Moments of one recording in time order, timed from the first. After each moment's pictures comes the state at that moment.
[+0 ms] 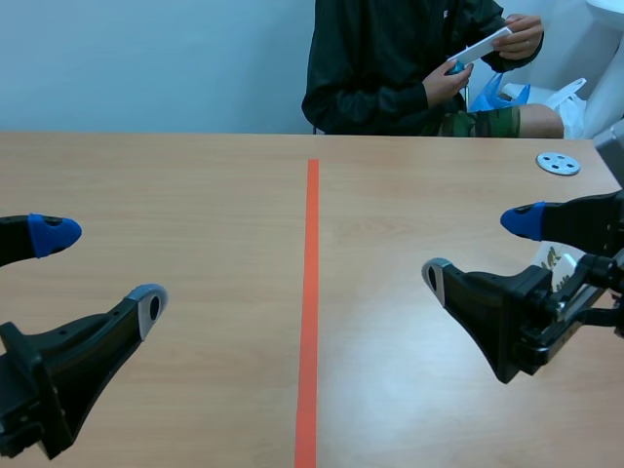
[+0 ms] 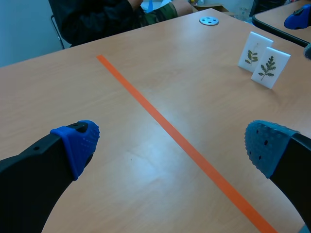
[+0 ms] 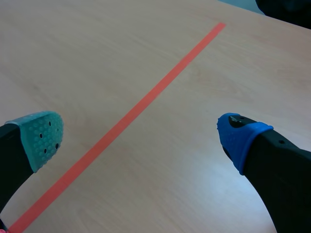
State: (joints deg) left arm 47.8 -32.3 -8.6 120.1 -21.3 -26.1 -9.3; right arm -30.9 24.2 12.2 112.0 26.7 41.3 -11.1
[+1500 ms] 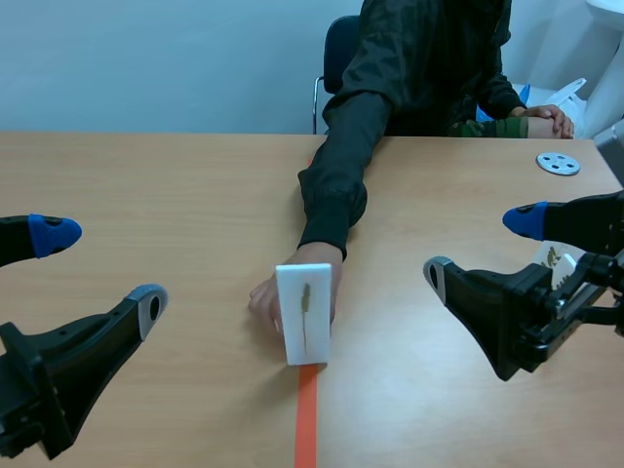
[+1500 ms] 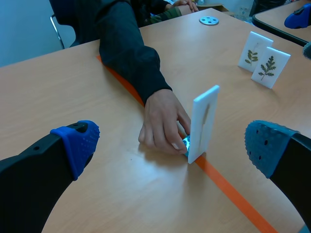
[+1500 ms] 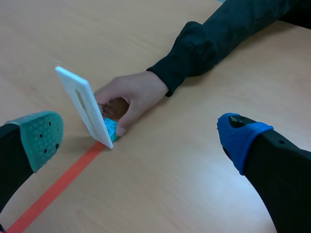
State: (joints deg) left arm 47.8 -32.3 -8.6 120.1 -21.3 -26.1 -9.3; right arm -30.9 24.2 12.3 112.0 26.7 40.4 -11.1
